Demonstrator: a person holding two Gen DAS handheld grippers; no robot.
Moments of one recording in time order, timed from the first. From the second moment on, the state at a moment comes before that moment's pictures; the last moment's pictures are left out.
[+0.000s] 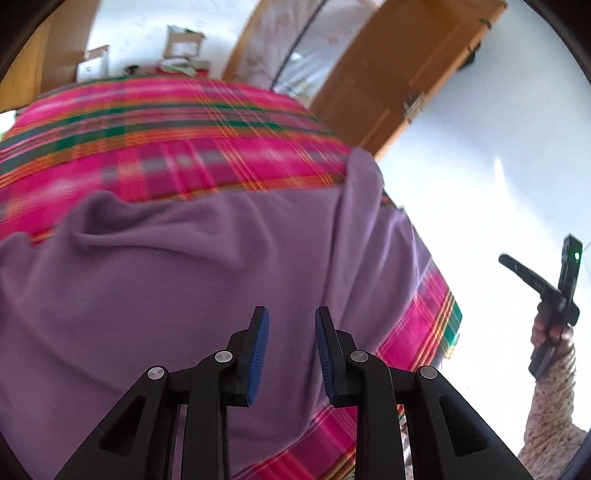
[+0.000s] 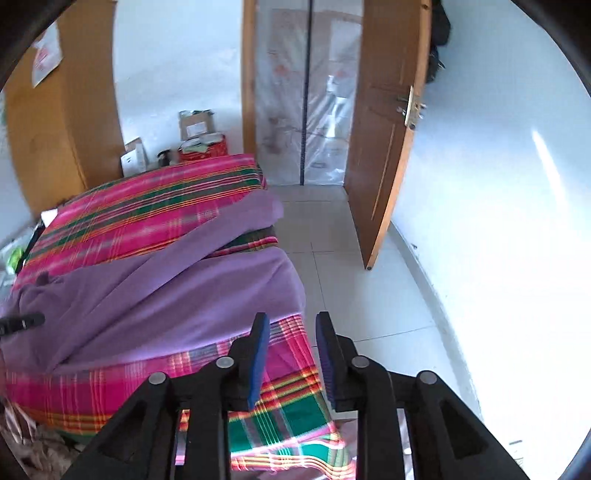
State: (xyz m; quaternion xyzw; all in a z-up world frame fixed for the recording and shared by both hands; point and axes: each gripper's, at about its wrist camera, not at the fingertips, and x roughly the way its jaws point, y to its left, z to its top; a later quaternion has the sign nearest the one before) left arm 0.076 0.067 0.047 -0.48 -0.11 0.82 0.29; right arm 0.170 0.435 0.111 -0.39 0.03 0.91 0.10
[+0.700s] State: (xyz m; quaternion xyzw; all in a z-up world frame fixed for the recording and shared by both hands) left arm 0.062 0.108 0.021 -0.49 -0.03 0.82 0.30; right arm -0.040 0.335 0.032 -0.44 0.06 0.89 0.01
